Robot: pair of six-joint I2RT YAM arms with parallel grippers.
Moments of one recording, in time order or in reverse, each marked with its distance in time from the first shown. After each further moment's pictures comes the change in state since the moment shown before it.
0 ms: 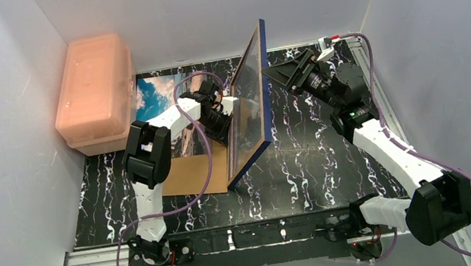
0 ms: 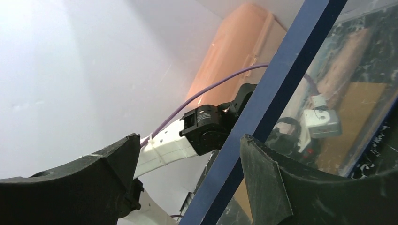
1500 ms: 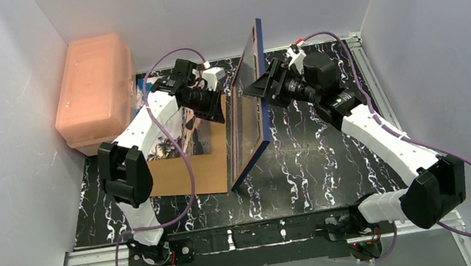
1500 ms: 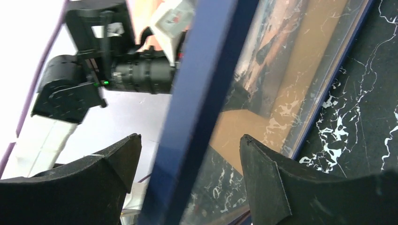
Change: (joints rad) left arm 0.074 -0.240 0.059 -0.063 0.116 -0.058; right arm 0.156 0.115 0.238 -0.519 0.069 -0.169
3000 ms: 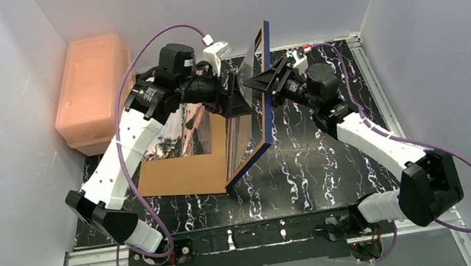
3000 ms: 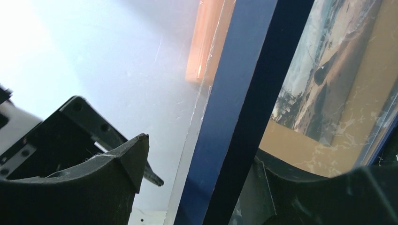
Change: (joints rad) left arm -0.168 -0.311 0.195 -0.037 0.140 -0.293; right arm -0.017 0.026 -0.179 0.456 -0.025 0.315
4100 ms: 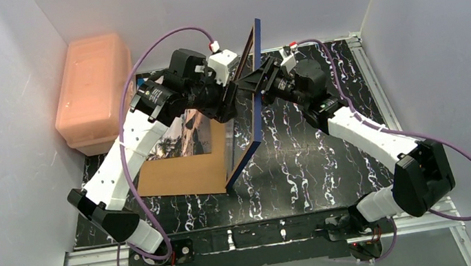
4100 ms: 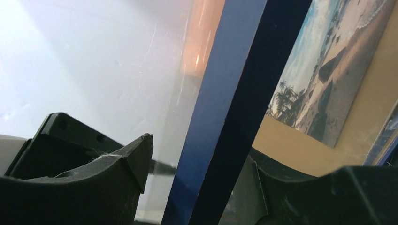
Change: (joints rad) left arm -0.099 0.018 0.062 -0.170 -0.394 0.214; right arm 0.063 0.080 0.096 -0.047 0.021 -0.034
